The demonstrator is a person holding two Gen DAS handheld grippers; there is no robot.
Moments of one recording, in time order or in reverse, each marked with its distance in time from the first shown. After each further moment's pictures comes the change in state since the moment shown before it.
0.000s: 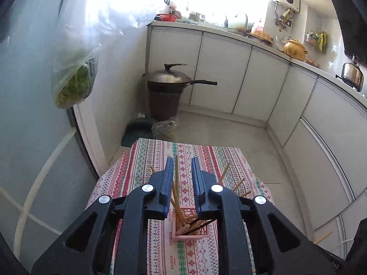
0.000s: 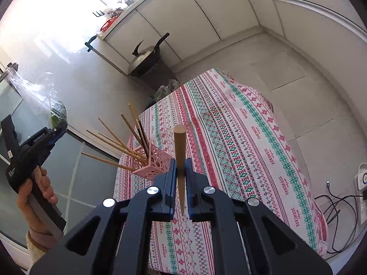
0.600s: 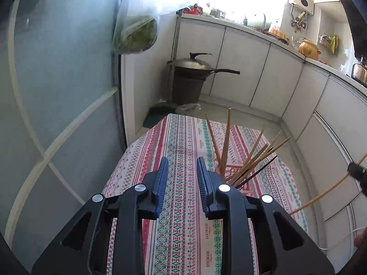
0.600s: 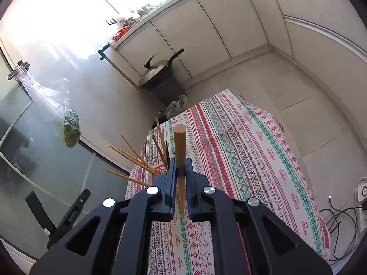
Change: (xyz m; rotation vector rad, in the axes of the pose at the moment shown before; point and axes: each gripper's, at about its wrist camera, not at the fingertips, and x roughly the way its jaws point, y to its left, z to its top) left arm -0.031 0.076 -0.093 -0.065 0.030 0.069; right arm -0.013 0.063 0.019 -0.059 -0.097 0.004
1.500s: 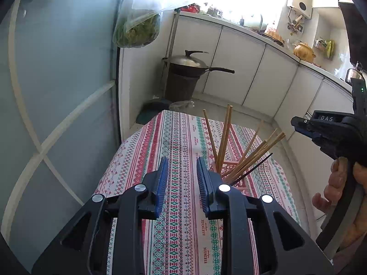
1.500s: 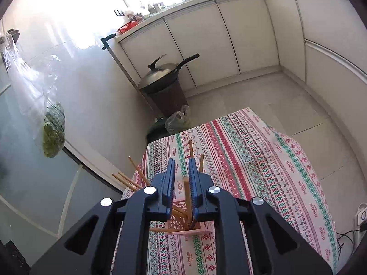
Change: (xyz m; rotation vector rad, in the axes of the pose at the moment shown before) left arm 0.001 0.013 0.001 -0.016 0.003 -0.070; right arm 0.108 0.093 0.022 -0.108 -0.056 -0.103
